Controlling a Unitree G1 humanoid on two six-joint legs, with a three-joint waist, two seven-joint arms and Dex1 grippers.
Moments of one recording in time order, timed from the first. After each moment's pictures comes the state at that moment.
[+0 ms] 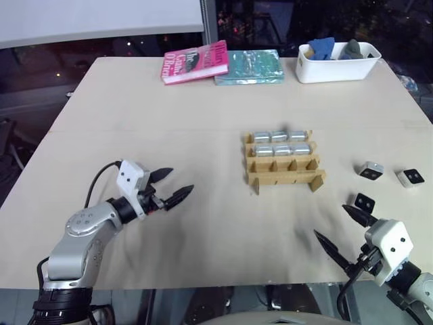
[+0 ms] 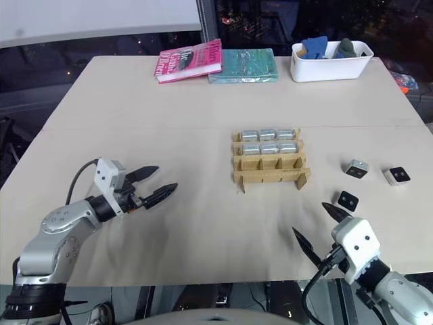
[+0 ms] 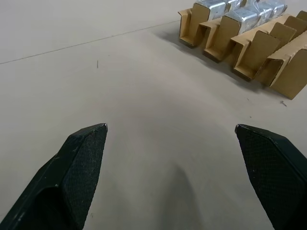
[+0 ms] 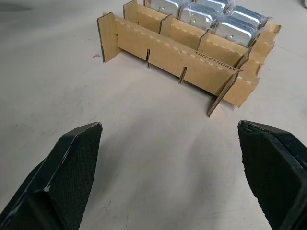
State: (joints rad) left arm 0.01 0.64 0.23 -0.21 -0.49 0.36 -0.82; right arm 0.66 -0.46 -0.23 -0.81 0.28 0.21 0.61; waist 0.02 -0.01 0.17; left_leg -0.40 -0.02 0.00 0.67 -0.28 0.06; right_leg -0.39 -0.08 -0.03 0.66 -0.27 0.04
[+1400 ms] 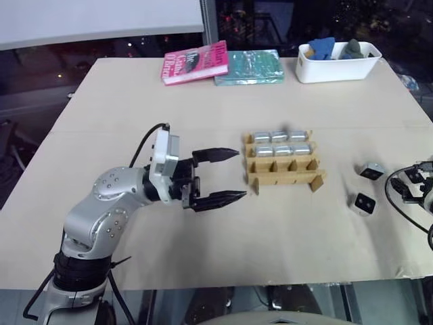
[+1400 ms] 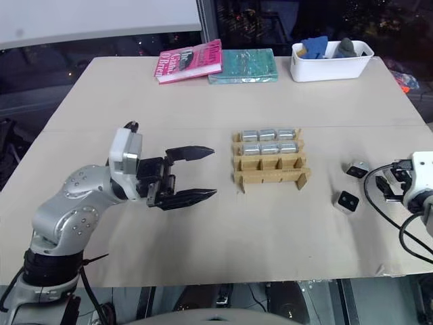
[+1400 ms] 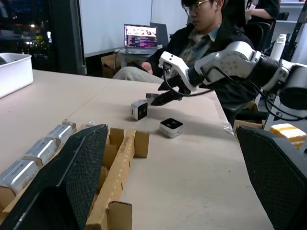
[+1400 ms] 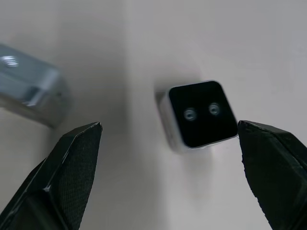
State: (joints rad) left arm -0.28 0.65 0.07 -0.45 -0.78 0.49 -1.07; right arm -0.11 -0.78 -0.45 -0.09 0.35 0.90 0.33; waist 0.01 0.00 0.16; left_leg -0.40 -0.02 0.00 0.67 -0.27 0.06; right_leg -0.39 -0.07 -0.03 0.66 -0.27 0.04
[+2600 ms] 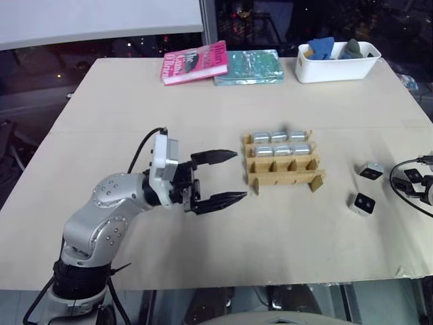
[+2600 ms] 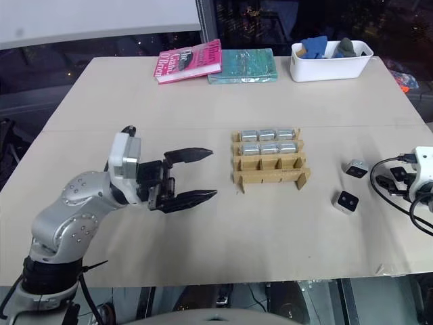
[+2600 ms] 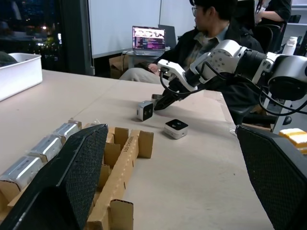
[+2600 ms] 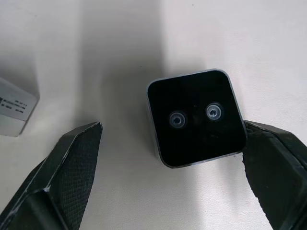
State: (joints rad) left arm -0.23 0.64 0.07 -0.49 -0.78 0.47 -1.02; right arm -0.29 -0.87 -0.36 0.25 0.32 0.89 0.53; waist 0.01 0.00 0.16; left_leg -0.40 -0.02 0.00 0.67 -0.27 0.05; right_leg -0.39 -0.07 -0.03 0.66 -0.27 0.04
